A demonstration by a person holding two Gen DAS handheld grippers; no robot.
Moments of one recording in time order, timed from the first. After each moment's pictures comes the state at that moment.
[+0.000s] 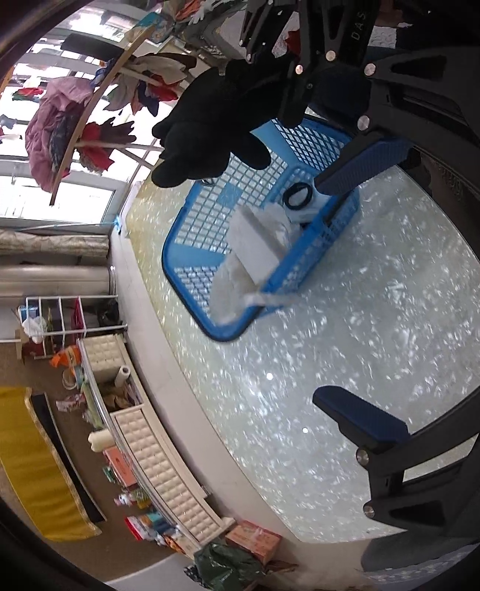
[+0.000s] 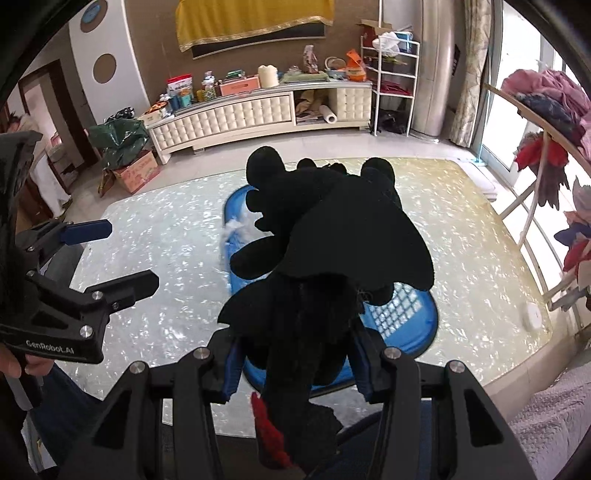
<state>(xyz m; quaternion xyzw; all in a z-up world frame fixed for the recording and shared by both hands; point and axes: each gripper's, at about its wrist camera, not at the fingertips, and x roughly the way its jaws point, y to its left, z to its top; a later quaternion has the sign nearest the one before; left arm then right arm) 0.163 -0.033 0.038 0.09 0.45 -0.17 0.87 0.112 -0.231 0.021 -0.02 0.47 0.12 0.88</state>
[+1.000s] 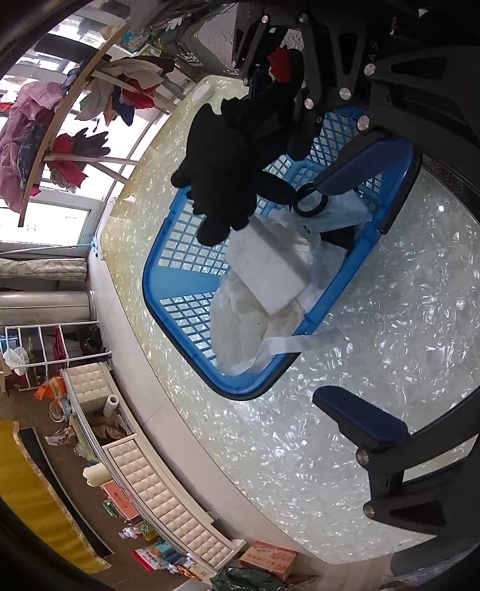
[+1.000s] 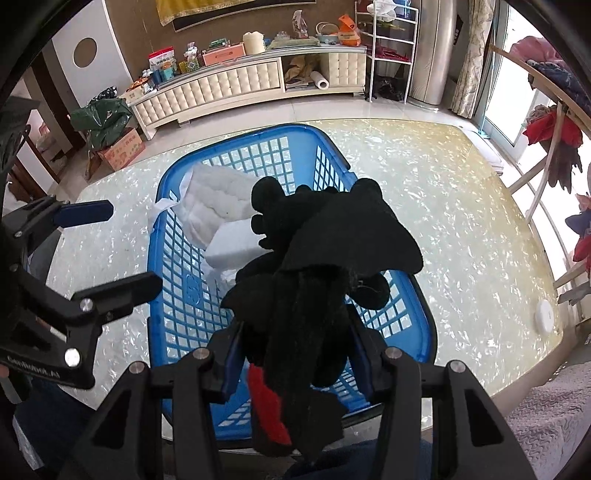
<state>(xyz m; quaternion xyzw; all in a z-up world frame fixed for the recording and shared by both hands) 0.211 -0.080 0.003 0.11 0.48 -0.21 0.84 0.148 -0.230 -0.010 -0.03 0.52 0.11 0.84</state>
